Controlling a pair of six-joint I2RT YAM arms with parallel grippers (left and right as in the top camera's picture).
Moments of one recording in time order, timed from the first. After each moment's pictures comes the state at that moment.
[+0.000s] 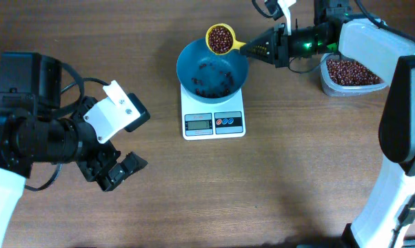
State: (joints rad) left arm -0.08 1.12 1.15 -1.27 0.43 0.83; right arm 0.03 2.06 1.46 -0.46 -1.25 -0.45
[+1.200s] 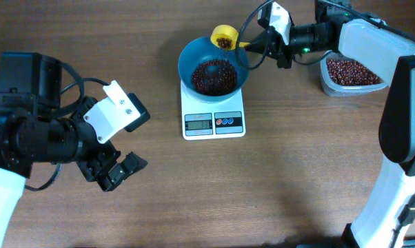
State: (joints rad) left arm -0.08 1.12 1.15 -1.27 0.43 0.83; right arm 0.03 2.06 1.46 -0.39 -1.01 -1.06
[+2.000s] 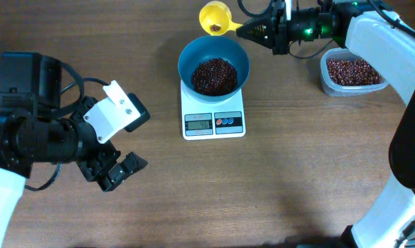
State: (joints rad) left arm -0.08 1.12 1.15 -1.27 0.43 0.83; right arm 0.07 1.93 1.48 -0.39 -1.15 -0.47
